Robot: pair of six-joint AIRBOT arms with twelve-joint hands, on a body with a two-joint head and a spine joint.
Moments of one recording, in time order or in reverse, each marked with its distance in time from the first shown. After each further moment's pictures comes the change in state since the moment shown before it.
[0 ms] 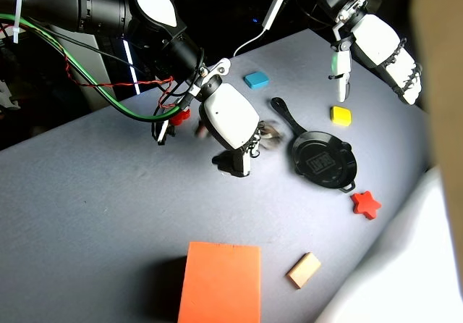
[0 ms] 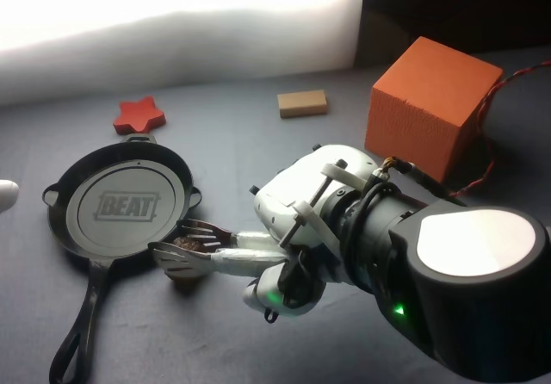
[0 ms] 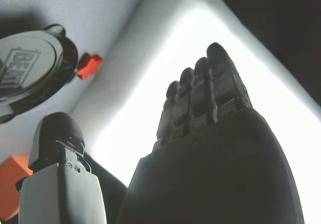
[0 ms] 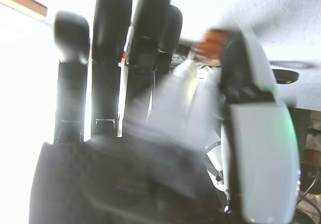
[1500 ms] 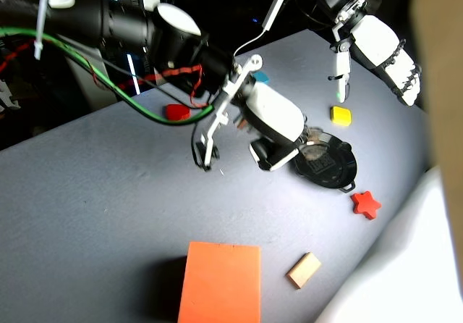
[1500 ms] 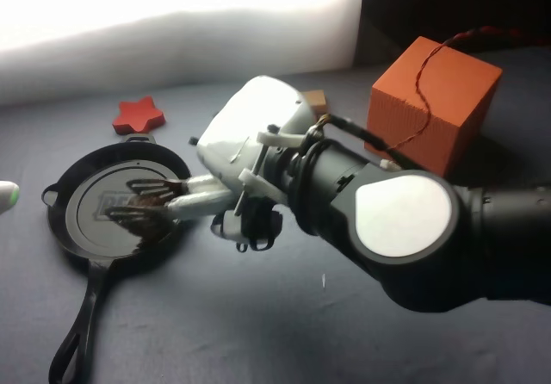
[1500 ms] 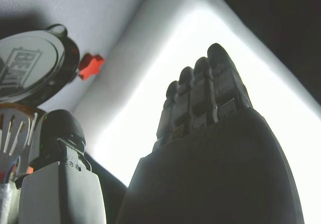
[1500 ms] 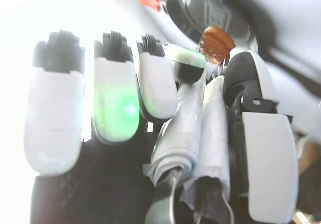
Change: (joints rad) left arm -0.008 -0.010 0.005 -0.003 0.000 0.008; right arm -0.015 -0.138 0.257 -0.439 0.208 0.043
